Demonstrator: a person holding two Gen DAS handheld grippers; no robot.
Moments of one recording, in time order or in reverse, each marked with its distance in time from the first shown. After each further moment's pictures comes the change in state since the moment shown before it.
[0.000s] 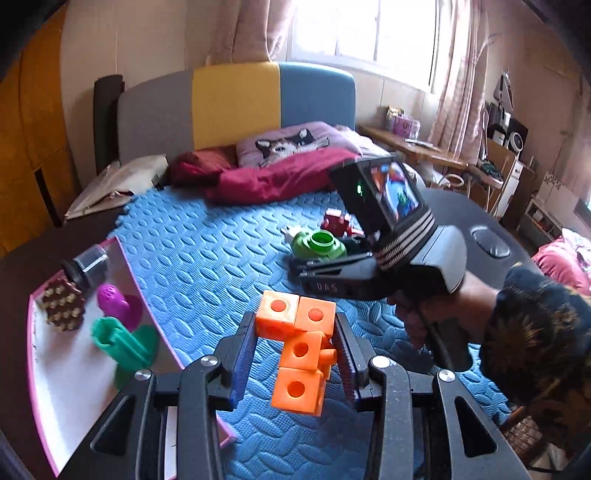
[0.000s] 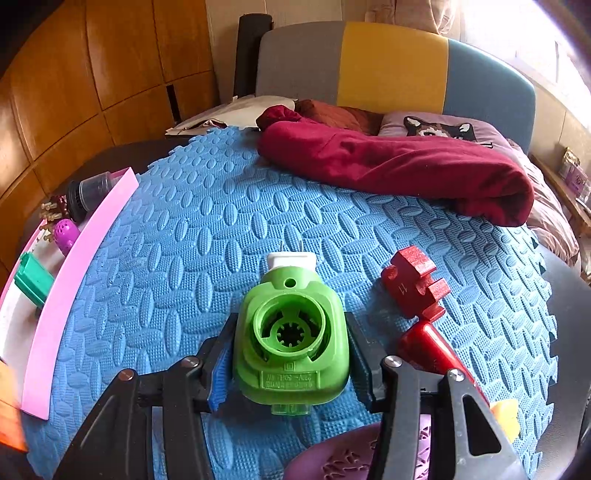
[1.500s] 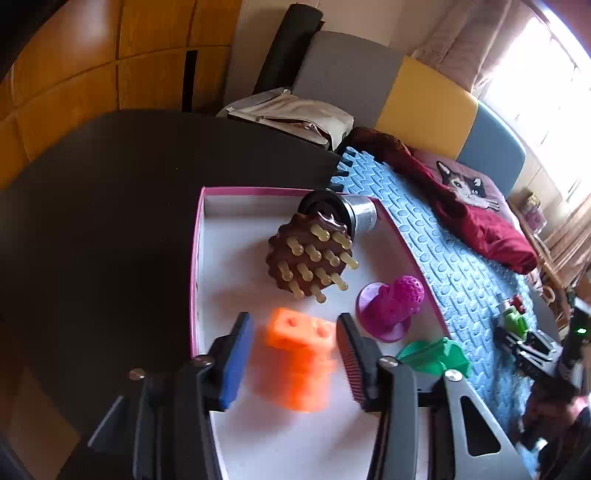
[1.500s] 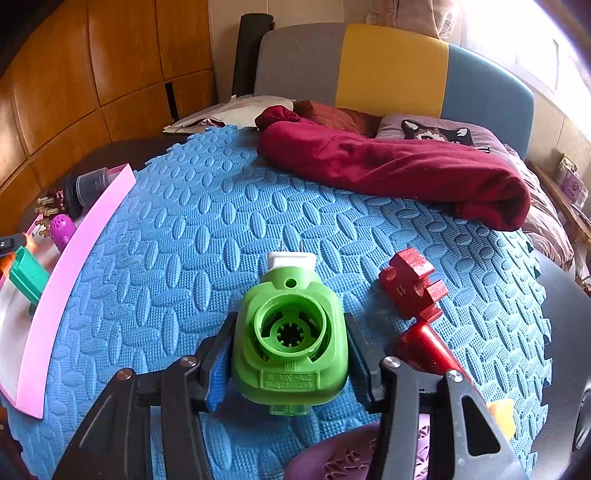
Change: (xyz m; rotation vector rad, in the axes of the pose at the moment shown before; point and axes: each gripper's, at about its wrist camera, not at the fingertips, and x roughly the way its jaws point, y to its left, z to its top) left arm 0.003 0.238 -0.039 -0.538 0.084 0.264; right arm 0.000 0.002 -0.001 -0.020 -0.002 -0.024
